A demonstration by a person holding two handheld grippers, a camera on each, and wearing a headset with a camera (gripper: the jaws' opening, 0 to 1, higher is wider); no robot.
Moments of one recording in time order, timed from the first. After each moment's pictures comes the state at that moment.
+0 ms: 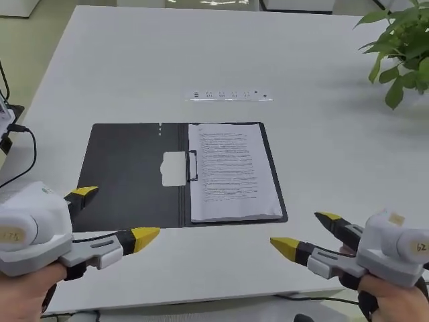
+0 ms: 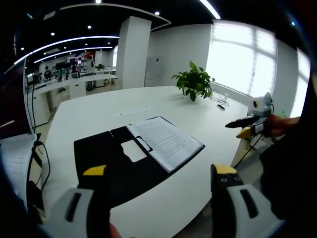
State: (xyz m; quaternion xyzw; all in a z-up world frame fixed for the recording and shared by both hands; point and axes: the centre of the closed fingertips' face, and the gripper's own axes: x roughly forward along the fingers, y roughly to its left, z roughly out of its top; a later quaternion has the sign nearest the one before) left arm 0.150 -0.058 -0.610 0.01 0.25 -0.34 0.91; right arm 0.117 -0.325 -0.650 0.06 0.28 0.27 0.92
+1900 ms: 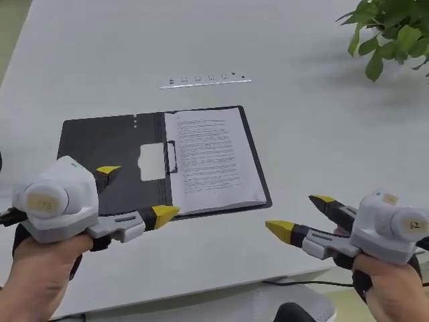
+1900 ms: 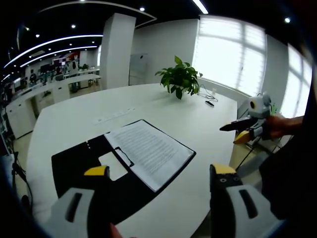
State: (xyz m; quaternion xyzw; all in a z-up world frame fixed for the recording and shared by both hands) left arm 0.182 -0.137 -0.619 0.03 0.25 -0.40 0.88; right arm 0.123 -0.356 -0.660 0.08 0.28 0.25 0.92
